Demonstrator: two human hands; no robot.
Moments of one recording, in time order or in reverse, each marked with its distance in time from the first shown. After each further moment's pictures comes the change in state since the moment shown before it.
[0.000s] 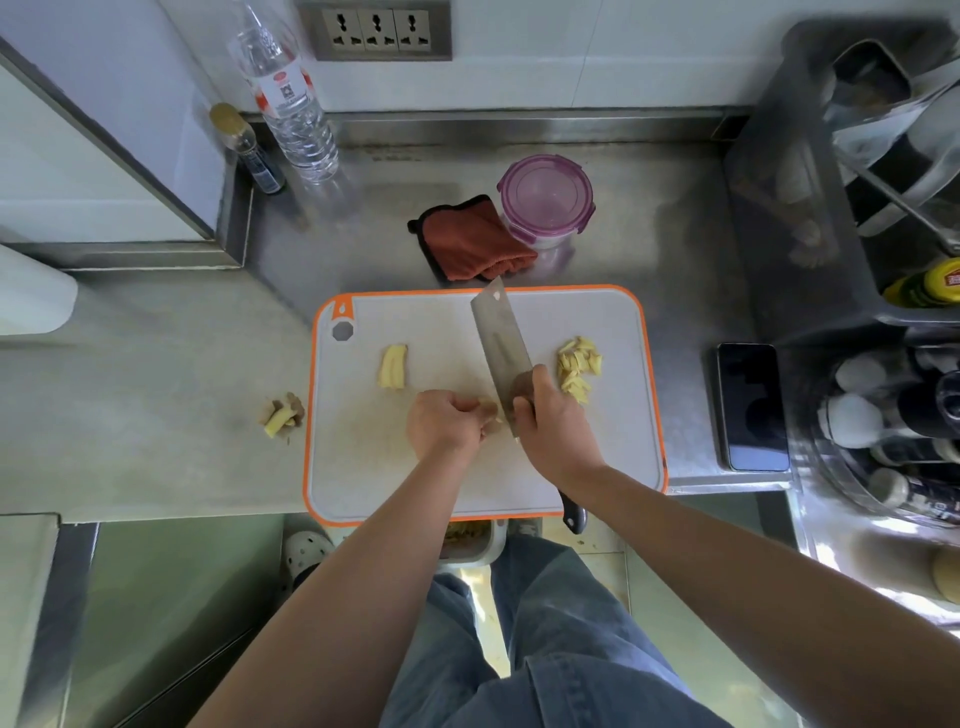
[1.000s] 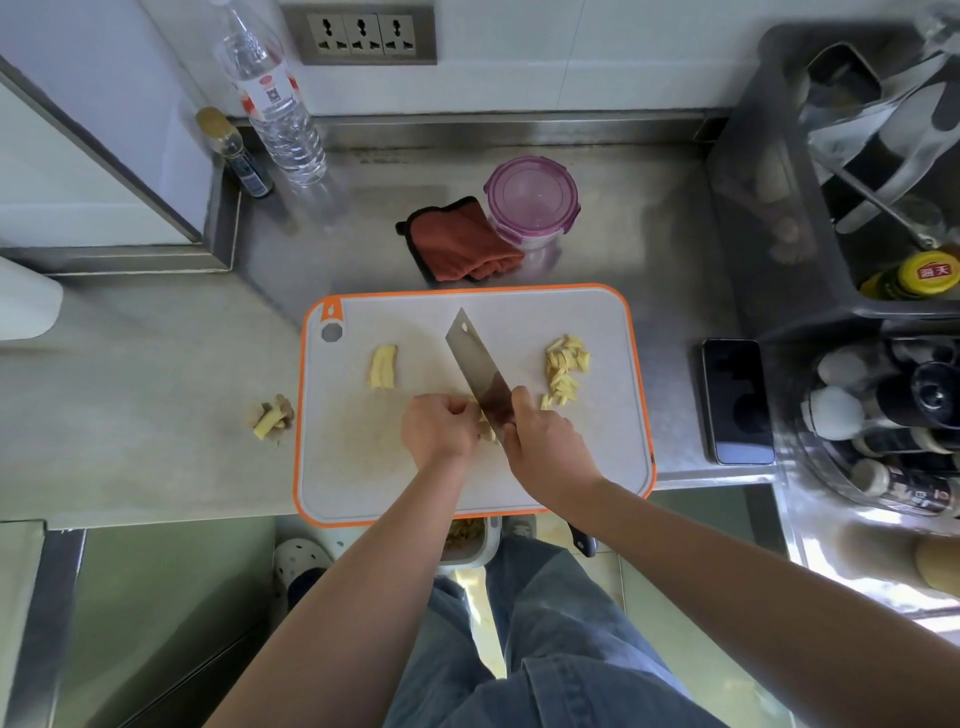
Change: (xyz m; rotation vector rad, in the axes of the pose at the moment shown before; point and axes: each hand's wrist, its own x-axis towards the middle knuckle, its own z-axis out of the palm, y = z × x) left_hand -0.004 -0.005 0.008 0.113 0.093 0.095; right_hand -0.024 -0.005 -0.006 -0.222 -0.133 -0.043
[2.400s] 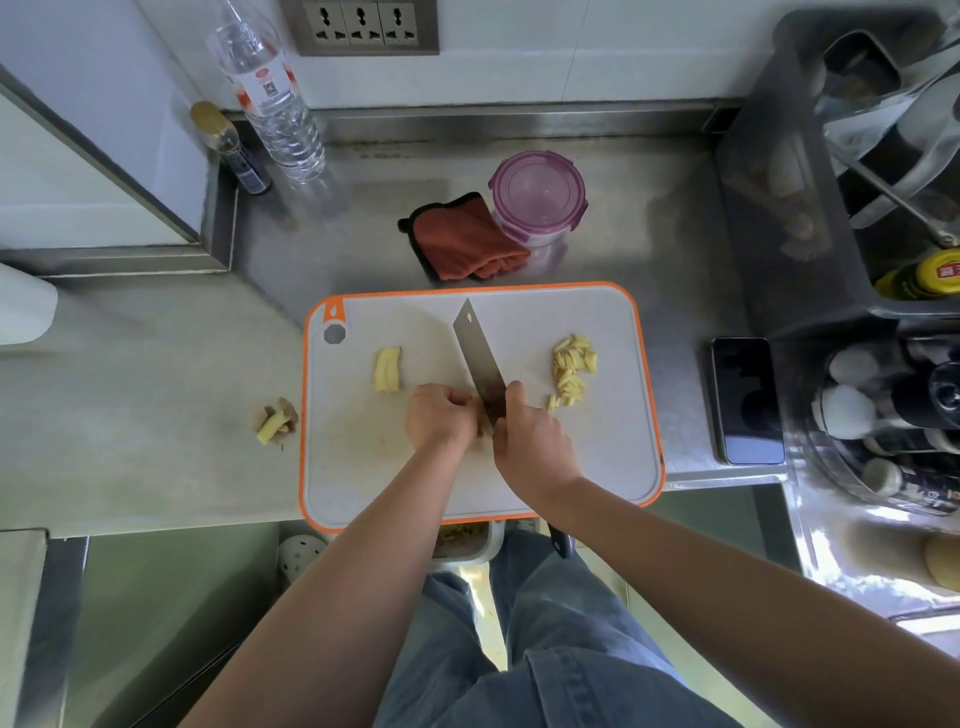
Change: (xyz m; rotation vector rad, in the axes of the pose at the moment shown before) left_hand 0.022 0.003 -0.006 -0.001 -0.125 -0.052; right_hand 0.017 -0.016 0.018 0.060 0.066 0.098
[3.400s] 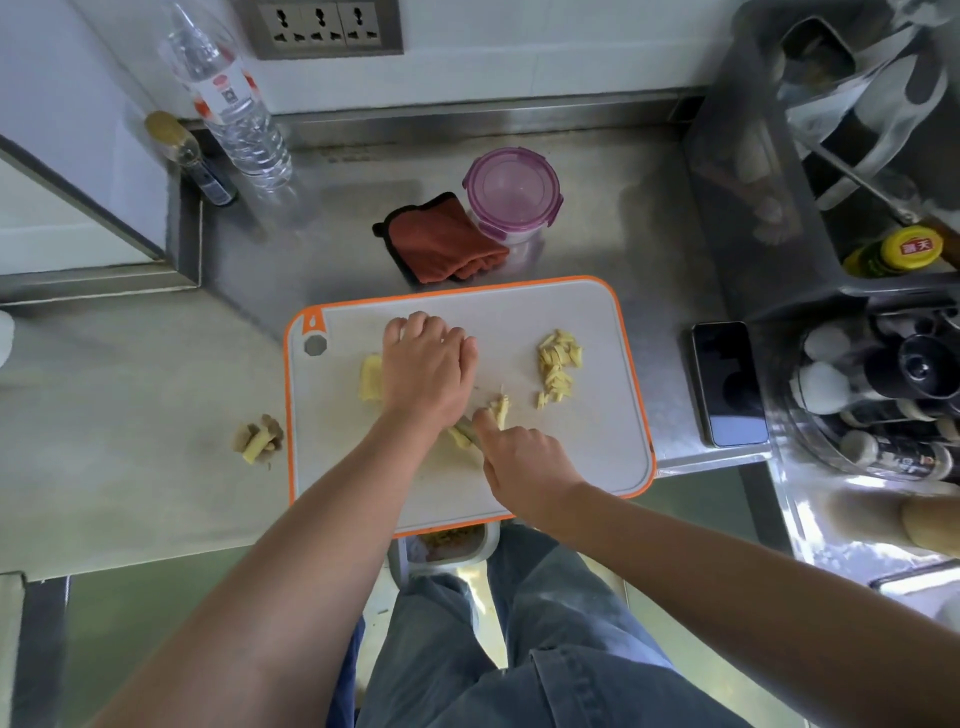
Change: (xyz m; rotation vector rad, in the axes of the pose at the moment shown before) left_hand 0.033 0.026 -0.020 0.958 0.238 0.879; right_hand -0.009 0.006 0.004 -0.305 -0.142 -0.204
